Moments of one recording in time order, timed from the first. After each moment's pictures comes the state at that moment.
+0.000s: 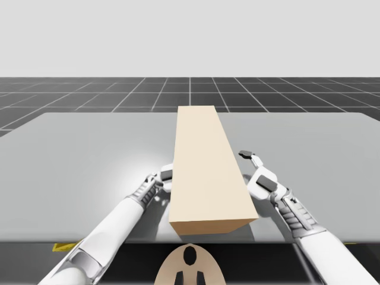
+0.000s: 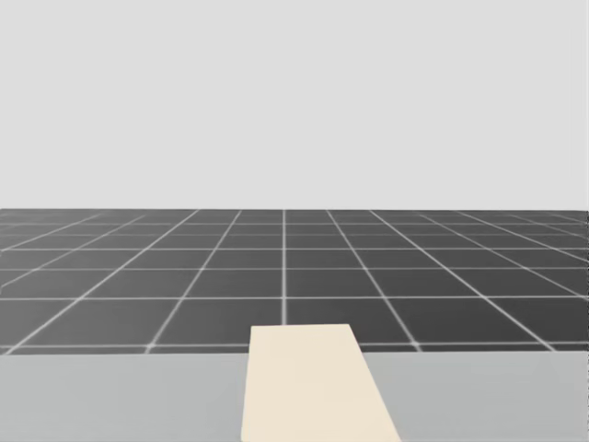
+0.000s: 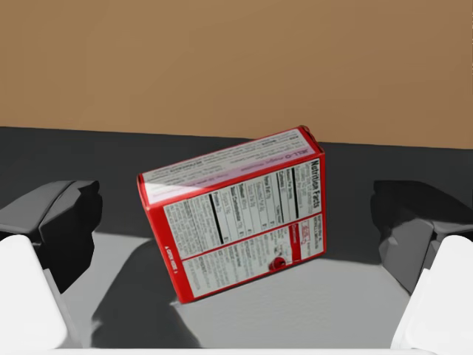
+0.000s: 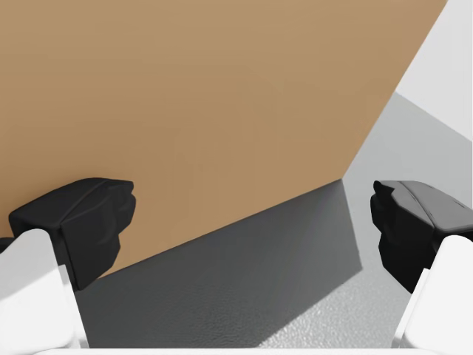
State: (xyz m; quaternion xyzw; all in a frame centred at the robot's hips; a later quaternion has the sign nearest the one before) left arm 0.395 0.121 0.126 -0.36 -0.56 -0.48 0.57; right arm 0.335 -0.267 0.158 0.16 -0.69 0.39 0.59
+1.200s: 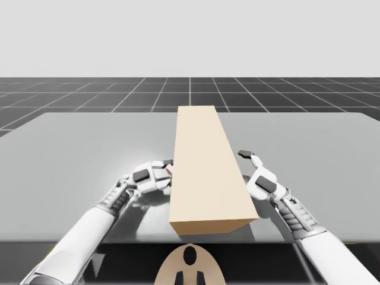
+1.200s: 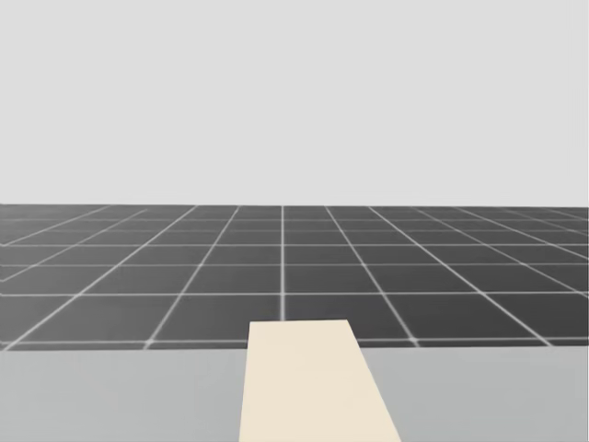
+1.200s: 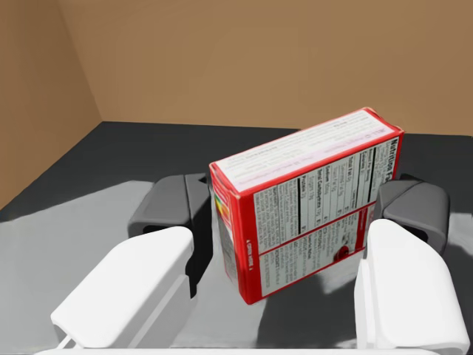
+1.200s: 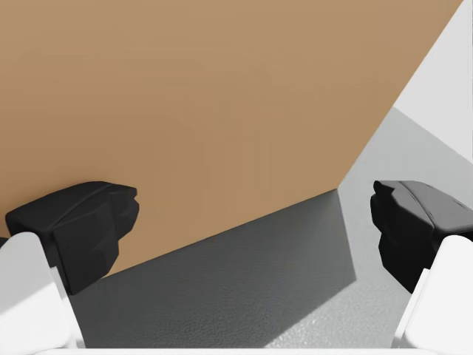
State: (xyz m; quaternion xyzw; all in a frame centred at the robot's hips) left arm 0.378 0.202 0.144 -0.33 -0.63 -0.44 0.56; right arm 0.333 -0.263 0.159 0.15 -0.70 0.40 0.58
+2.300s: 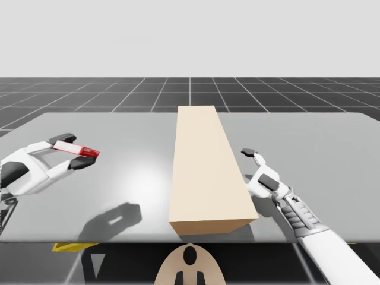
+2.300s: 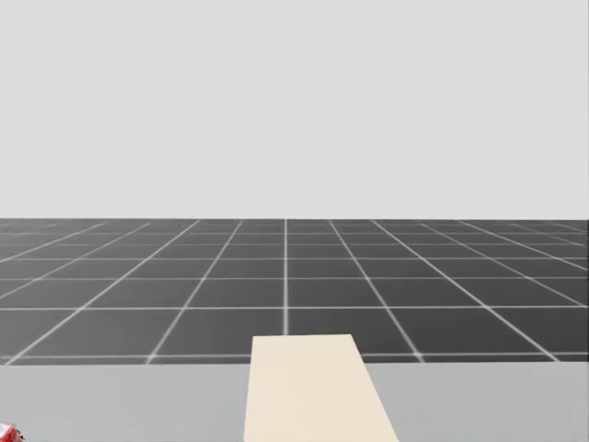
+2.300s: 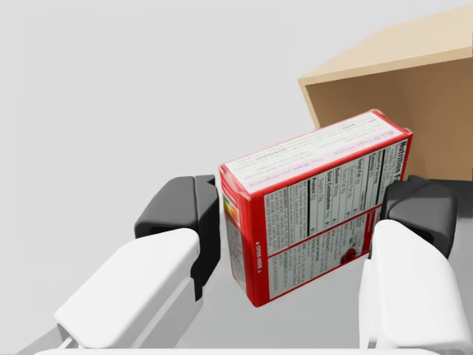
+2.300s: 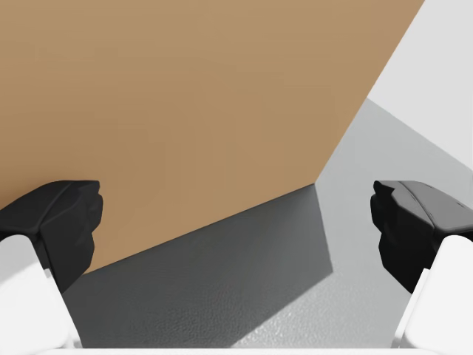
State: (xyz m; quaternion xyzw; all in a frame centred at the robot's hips) left arm 0.297 0.396 0.274 -0.12 -0.78 -0.33 0.52; right arm 0.336 -0.271 0.162 0.14 -0.70 0.39 0.58
